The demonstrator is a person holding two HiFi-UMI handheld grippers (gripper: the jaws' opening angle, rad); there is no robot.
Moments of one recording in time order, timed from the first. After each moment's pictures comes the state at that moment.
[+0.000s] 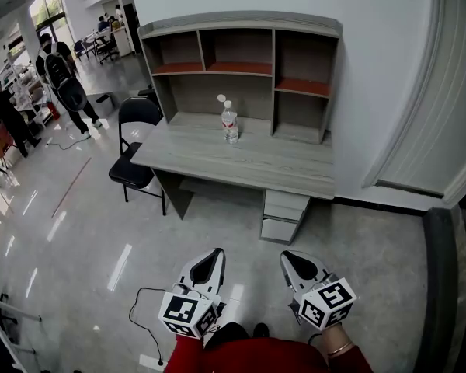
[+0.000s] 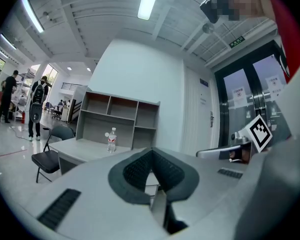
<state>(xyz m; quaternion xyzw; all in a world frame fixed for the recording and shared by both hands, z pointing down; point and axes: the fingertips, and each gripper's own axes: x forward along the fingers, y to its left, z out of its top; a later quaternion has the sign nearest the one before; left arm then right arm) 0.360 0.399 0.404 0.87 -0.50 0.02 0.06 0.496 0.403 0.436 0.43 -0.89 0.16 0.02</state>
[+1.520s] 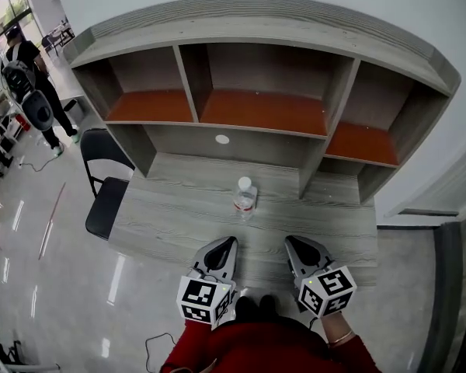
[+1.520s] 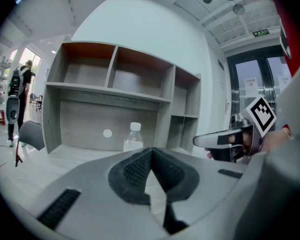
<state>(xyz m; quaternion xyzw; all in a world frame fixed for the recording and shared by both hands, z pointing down) 0.322 -0.049 0.448 0.89 -0.44 0.11 0.10 0.439 -0.035 0.453 0.50 -0.84 0.19 0.06</state>
